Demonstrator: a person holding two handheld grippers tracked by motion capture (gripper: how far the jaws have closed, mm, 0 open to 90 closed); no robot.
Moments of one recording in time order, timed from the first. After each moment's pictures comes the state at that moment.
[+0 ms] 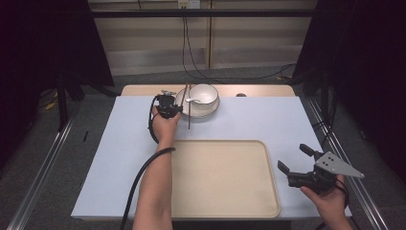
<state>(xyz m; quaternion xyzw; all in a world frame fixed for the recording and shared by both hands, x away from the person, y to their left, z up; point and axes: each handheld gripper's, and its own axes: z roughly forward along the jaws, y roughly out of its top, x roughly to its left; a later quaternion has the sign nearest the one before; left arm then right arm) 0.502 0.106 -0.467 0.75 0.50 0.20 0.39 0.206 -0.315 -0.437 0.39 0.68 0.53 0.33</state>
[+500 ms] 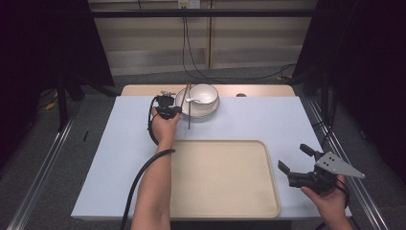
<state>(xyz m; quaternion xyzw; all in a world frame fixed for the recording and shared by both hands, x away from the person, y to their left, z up) 0.494 0.108 -0.463 0.75 0.51 0.18 0.39 0.206 -0.315 -0.437 0.40 0.67 0.53 0.33</state>
